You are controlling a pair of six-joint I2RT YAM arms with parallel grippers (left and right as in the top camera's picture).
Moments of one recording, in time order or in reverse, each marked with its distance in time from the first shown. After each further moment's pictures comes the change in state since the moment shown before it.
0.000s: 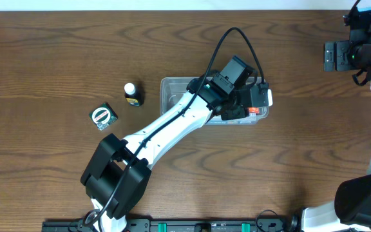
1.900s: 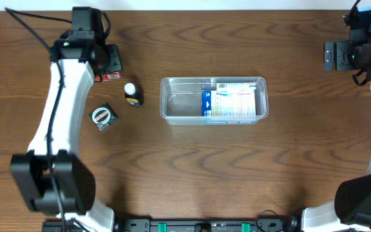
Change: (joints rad) left arm 0.756 -0.164 0.050 -0.331 -0.257 -0.904; right arm 0.000 0.000 0.000 0.000 0.000 0.000
